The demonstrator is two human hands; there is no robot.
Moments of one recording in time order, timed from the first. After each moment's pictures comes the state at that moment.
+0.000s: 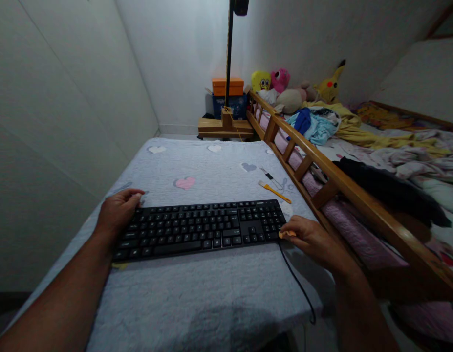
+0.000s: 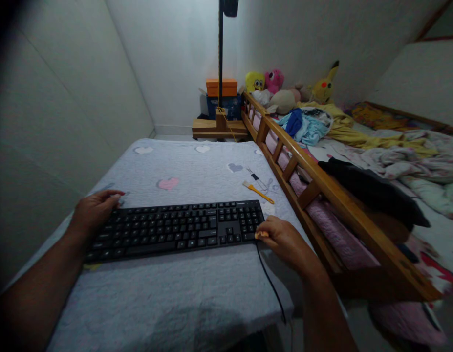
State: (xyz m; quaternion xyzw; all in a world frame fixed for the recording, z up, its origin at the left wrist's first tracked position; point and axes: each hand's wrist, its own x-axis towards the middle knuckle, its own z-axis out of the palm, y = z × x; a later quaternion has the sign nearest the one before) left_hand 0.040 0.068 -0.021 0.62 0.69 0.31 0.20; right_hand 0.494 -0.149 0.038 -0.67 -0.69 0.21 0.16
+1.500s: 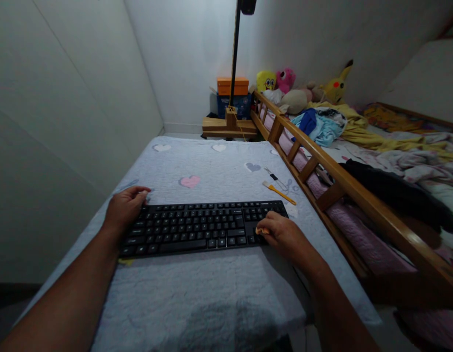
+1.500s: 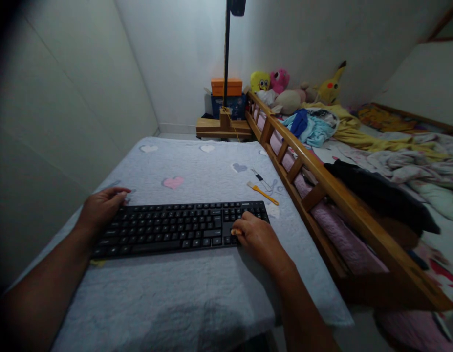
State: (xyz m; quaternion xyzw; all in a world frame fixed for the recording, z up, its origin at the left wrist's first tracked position) left_hand 0.031 0.075 -0.036 0.62 0.68 0.33 0.22; right_hand 0.433 -0.117 0.026 -0.64 -0.74 0.17 0.12
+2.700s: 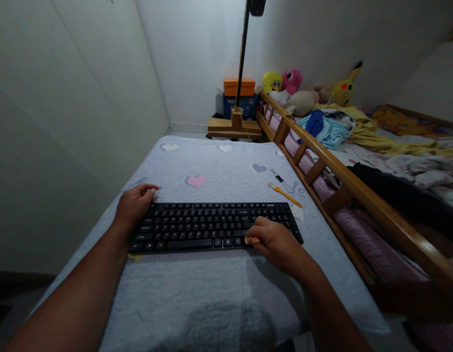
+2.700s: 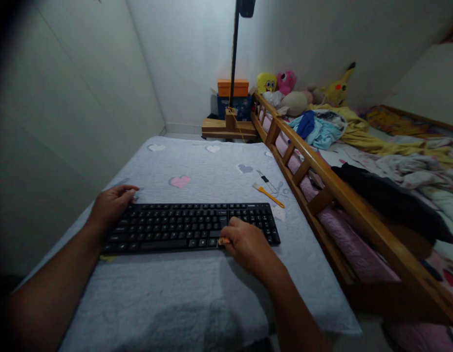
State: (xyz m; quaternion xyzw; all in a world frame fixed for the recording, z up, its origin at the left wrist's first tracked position) left_hand 0.033 0.074 -0.030 0.62 0.67 0.34 0.23; right_hand 0.396 -0.114 0.039 -0.59 -0.77 0.22 0.12
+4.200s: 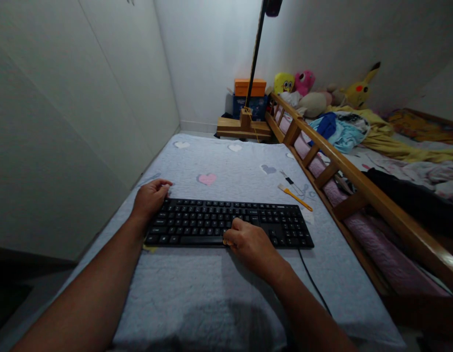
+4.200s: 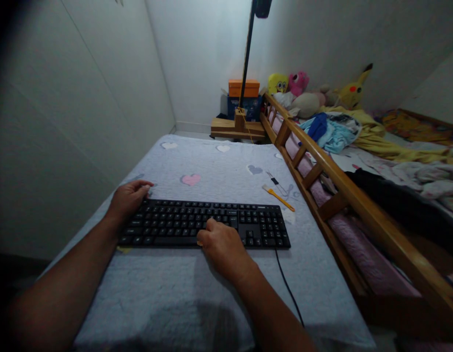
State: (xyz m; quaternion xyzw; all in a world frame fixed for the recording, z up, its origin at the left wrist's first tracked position) left_hand 0.030 0.077 -0.036 0.62 0.65 0.35 0.24; right_hand 0.318 -0.093 0.028 -0.55 -0.82 0.14 0.04
